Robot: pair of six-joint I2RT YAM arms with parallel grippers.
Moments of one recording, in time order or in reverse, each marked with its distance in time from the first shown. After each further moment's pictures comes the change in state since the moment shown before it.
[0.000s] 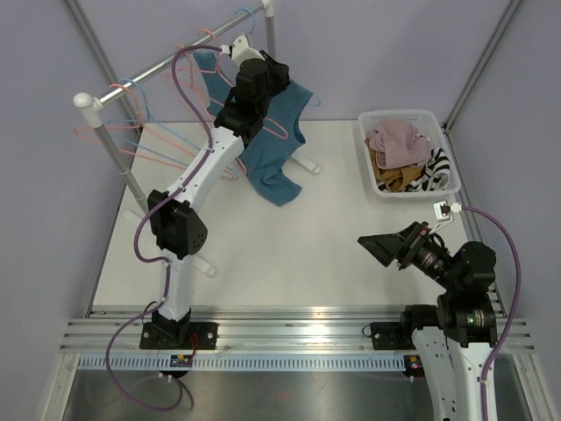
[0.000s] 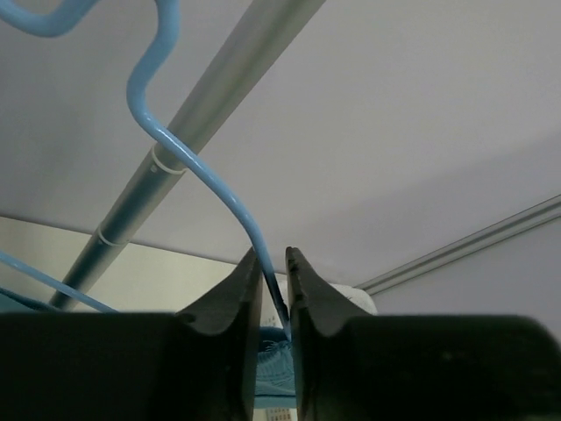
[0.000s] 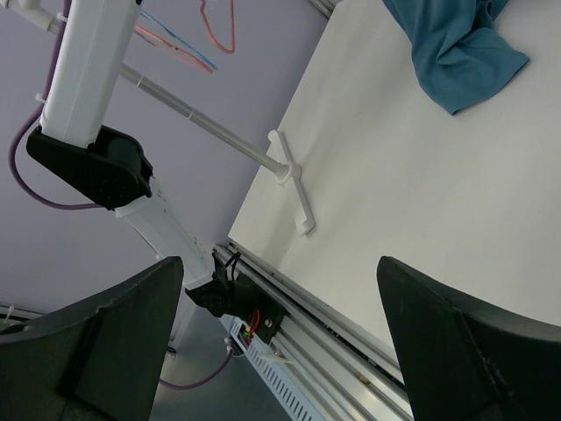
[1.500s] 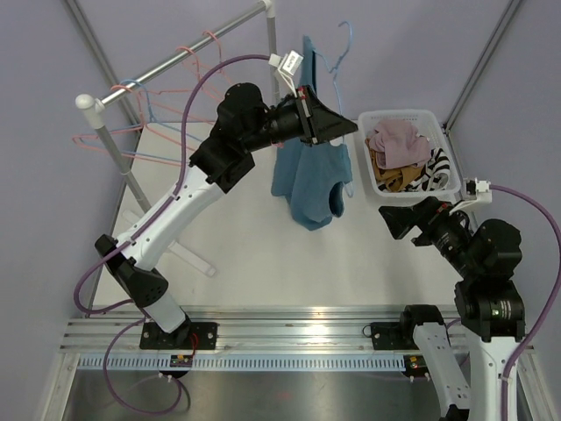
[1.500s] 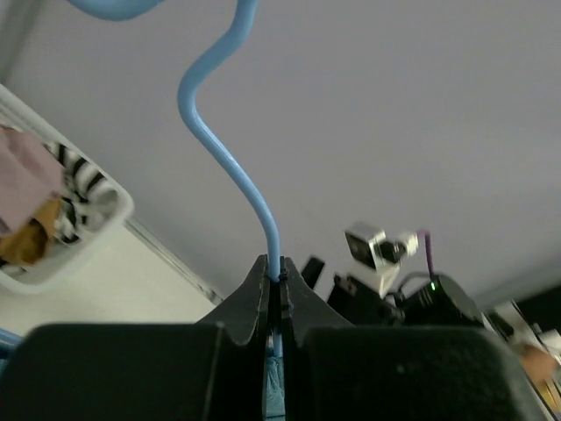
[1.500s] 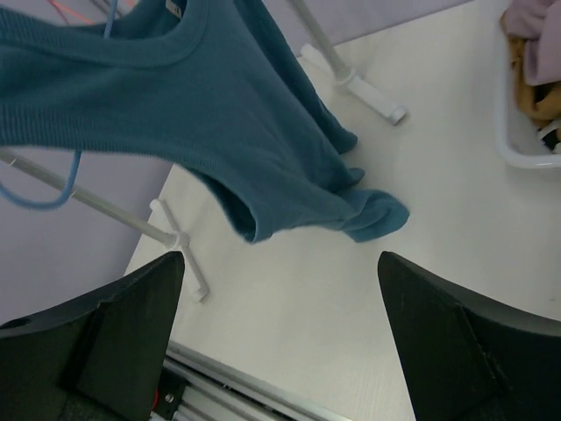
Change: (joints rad) left arm -0.255 -0.470 -0.327 0.019 0.728 -0.125; right arm 0.000 0.237 0.346 -0.210 0.314 -0.285
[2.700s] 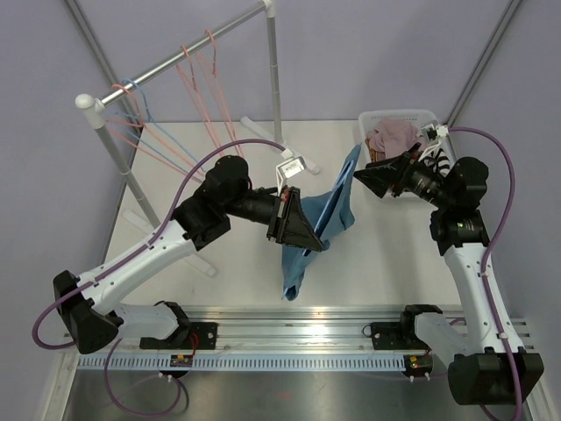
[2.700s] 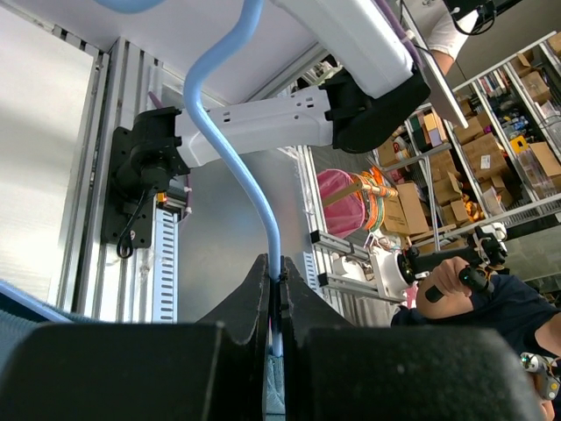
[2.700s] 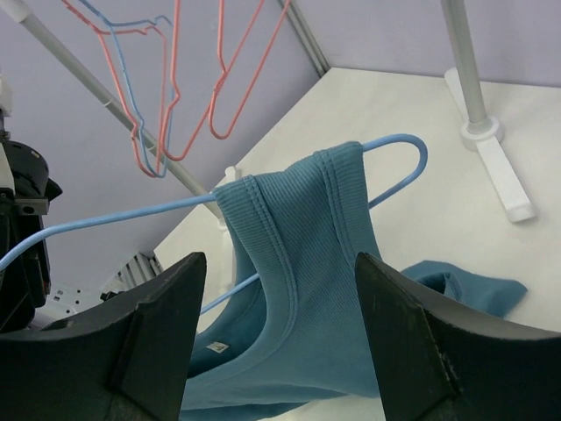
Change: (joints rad) left arm -0.099 -0.400 -0.696 0.031 0.582 0.128; right arm 0.000 0.414 -0.080 0.692 -0.416 -0.012
